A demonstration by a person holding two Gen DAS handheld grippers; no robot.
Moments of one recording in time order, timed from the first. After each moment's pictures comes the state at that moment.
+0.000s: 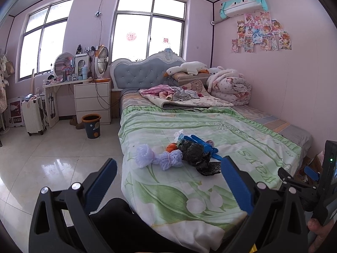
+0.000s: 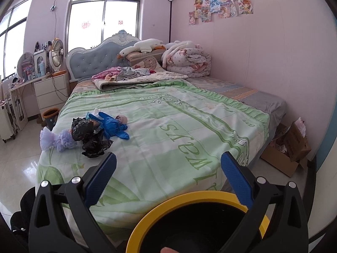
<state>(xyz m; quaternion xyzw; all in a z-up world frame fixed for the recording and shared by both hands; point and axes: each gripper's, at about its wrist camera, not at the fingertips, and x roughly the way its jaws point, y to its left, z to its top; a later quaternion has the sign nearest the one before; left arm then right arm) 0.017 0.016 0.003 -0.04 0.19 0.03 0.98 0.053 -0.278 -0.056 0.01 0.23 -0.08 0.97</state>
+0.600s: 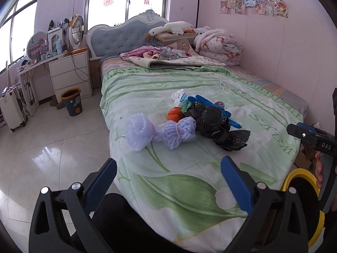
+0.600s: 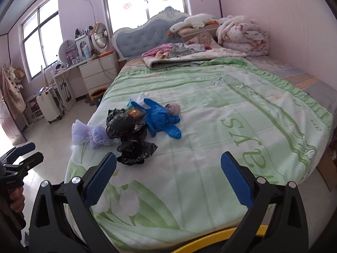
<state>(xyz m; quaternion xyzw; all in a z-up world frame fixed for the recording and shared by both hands) 0.143 0.062 -0.072 -0.01 0.32 -0.05 0.95 0.177 -0.263 -0.070 0.04 0.32 0.13 0.94</state>
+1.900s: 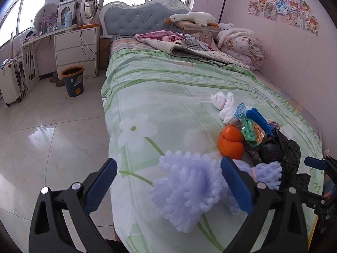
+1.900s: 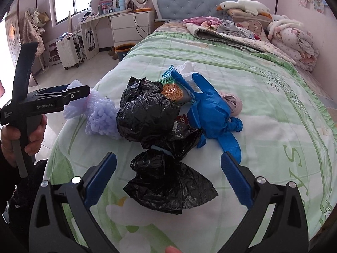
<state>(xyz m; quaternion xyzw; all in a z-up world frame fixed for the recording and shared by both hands) 0.302 0.126 -0.138 -0.09 0.35 -0.02 0.93 0.292 -0.151 -0.129 -0.10 0.39 0.22 0.89</state>
